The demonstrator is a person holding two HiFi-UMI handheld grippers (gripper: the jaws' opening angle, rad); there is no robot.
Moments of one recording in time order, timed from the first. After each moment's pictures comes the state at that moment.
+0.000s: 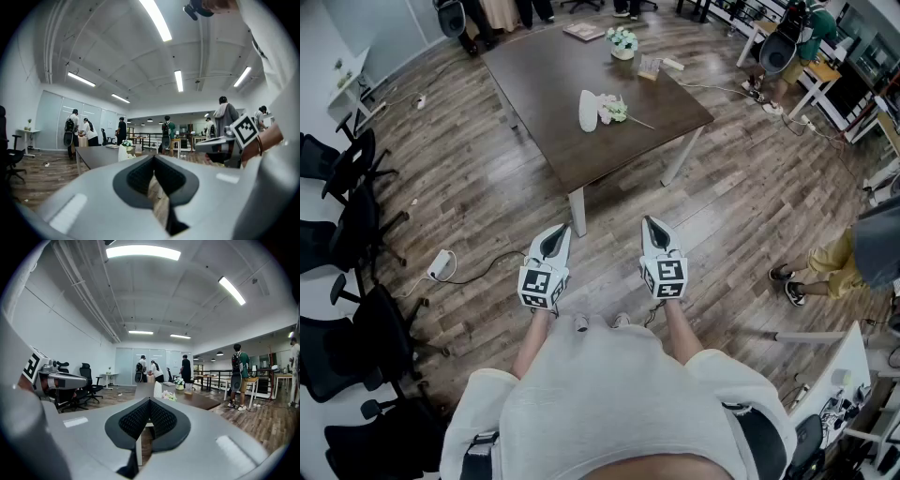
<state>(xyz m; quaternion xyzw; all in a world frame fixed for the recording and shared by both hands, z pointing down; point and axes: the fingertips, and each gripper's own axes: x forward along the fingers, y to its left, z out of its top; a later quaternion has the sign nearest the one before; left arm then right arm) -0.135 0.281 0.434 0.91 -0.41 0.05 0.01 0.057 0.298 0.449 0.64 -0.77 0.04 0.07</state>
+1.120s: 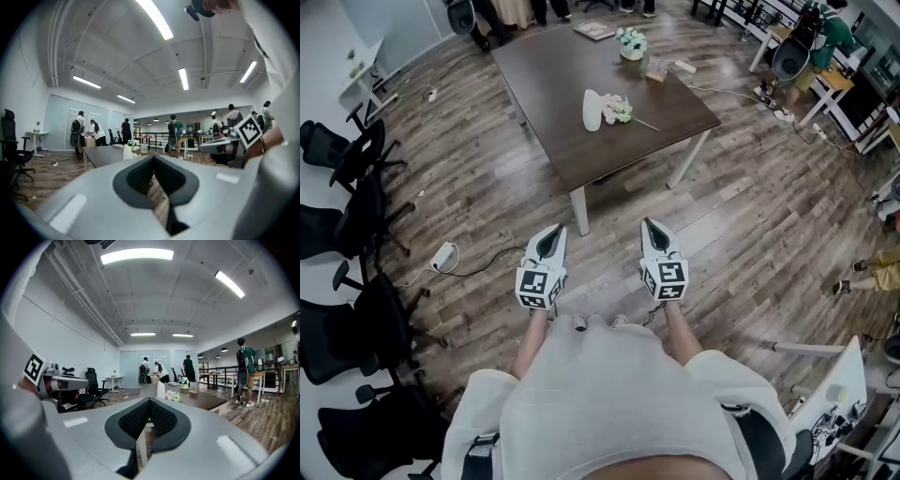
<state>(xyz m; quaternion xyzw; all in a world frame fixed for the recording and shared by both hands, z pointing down) -0.130 0.281 0.433 0.89 -0.45 0.05 0.01 0.072 0.293 0.454 0.61 -0.79 0.05 0.05</state>
